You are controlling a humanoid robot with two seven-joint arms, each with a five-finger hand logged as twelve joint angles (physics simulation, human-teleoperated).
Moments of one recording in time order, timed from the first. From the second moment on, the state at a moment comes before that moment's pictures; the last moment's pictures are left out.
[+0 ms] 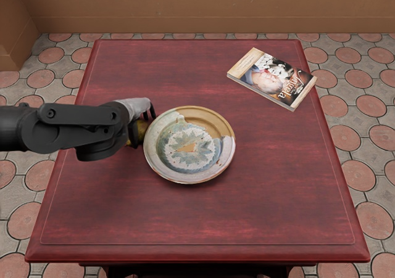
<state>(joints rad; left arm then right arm) -1.45 0.29 0.42 -1.31 0.75 0.25 0.61 -0.03 0.00 -0.07 0.20 0.03 -0.14 -0.03</state>
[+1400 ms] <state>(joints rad) -1.44 0.29 0.44 -1.31 0.75 0.29 0.61 -0.03 0.00 -0.07 0.20 0.03 -0.14 -0.03</state>
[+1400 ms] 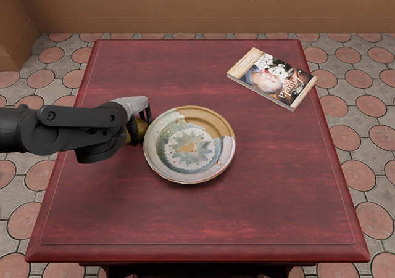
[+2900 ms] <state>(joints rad) -1.75 0.21 0.46 -1.44 0.66 0.08 0.61 -0.03 0.00 -0.07 0.20 0.03 -0.14 -0.03</state>
